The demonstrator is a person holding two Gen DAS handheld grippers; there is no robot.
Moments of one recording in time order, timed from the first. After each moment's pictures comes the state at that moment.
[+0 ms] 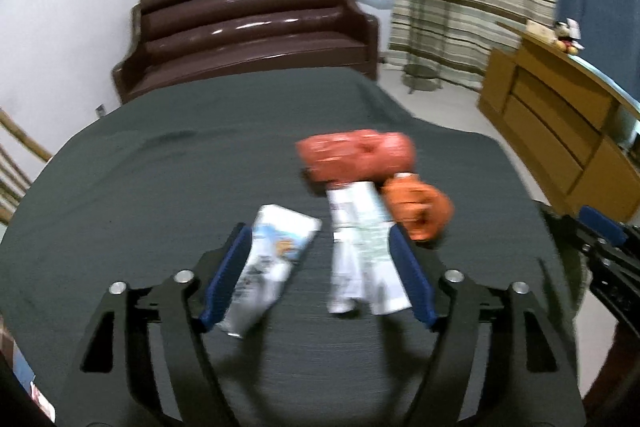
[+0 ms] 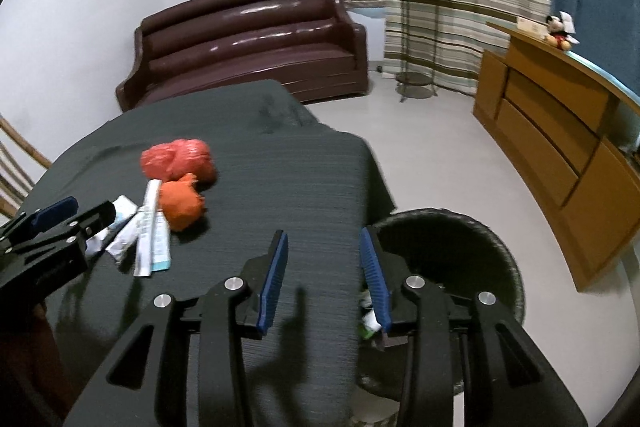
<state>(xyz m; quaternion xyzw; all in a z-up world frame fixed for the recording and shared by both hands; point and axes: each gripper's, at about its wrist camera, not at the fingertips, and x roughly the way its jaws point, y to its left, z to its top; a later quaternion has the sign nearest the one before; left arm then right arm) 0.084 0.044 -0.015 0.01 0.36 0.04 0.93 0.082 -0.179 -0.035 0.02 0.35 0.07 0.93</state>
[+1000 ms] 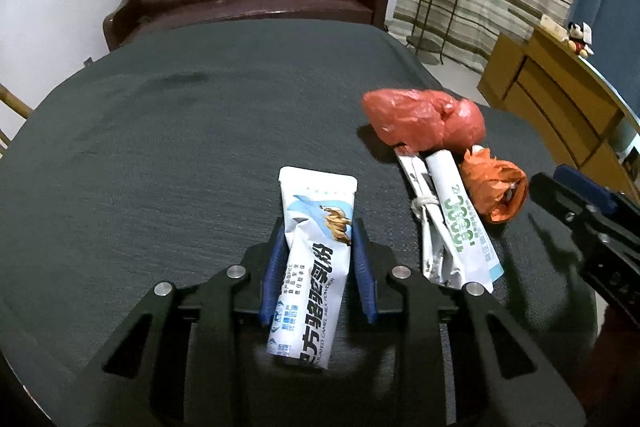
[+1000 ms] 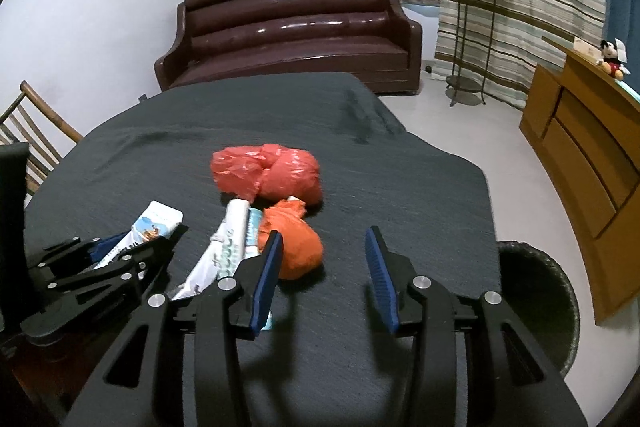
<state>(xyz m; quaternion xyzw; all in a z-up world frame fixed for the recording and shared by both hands) 0.102 0.106 -0.043 -0.04 0.42 0.01 0.91 0.117 -0.091 -0.031 -0.01 0.37 0.14 0.92</state>
